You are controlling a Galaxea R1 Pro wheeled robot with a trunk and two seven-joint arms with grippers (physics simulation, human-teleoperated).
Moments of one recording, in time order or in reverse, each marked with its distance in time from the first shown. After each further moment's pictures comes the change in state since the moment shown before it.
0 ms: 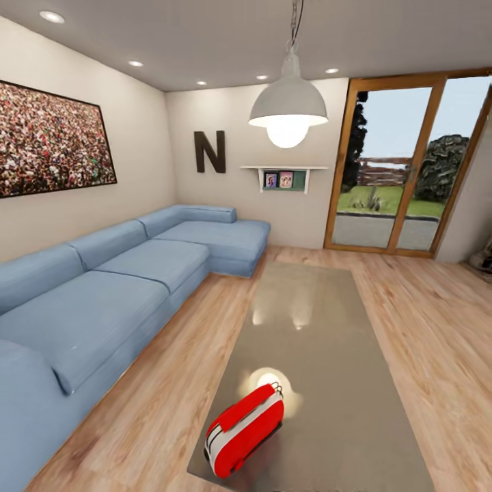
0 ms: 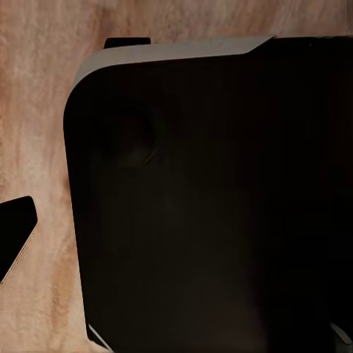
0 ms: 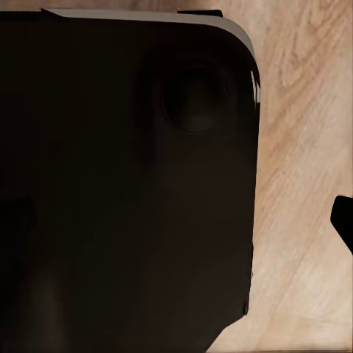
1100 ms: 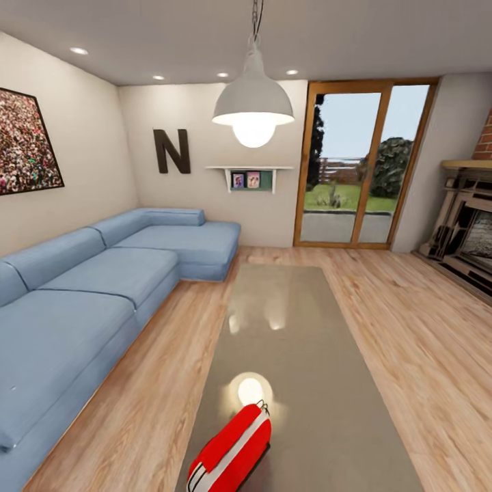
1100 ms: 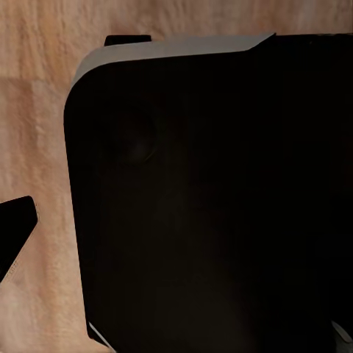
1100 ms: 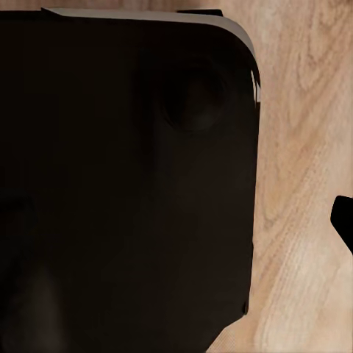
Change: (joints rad) left arm 0.000 0.000 -0.002 0.000 0.002 0.005 0.002; right arm 0.000 0.000 0.000 0.000 0.000 0.001 0.000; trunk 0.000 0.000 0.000
